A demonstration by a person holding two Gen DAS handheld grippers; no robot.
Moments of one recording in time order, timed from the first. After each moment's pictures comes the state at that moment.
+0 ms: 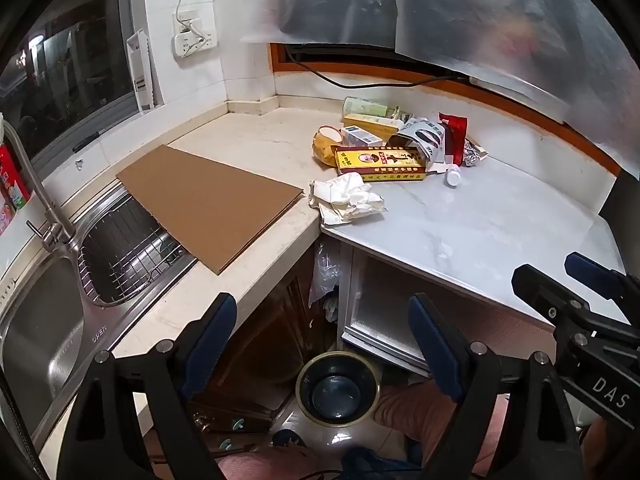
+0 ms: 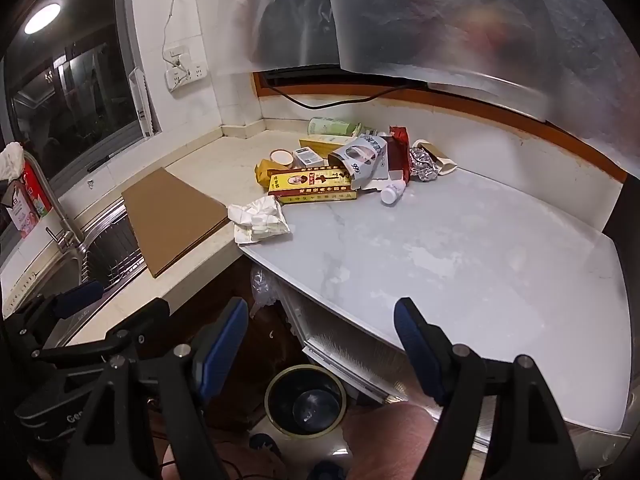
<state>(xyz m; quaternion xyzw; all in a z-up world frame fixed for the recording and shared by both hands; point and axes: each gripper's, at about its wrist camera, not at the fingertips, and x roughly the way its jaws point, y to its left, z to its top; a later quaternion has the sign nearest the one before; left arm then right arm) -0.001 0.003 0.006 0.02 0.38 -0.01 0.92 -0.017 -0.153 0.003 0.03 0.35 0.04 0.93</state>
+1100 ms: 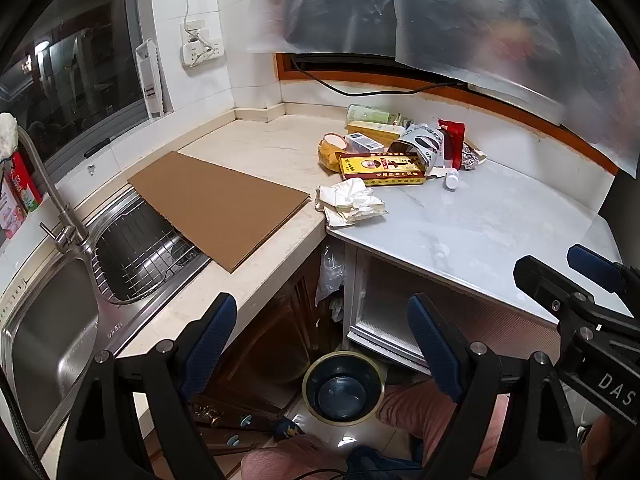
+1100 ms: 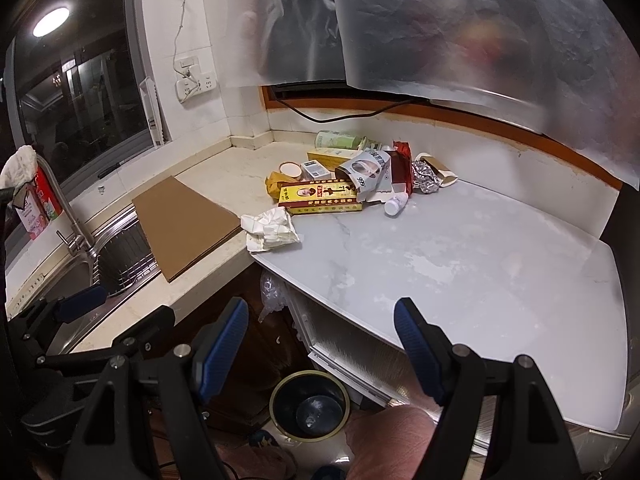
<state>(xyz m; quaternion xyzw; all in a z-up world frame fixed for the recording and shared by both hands) -0.021 0.003 0.020 0.03 0.37 0.00 0.93 -0.037 -0.149 0.018 0.03 0.34 0.05 0.94</state>
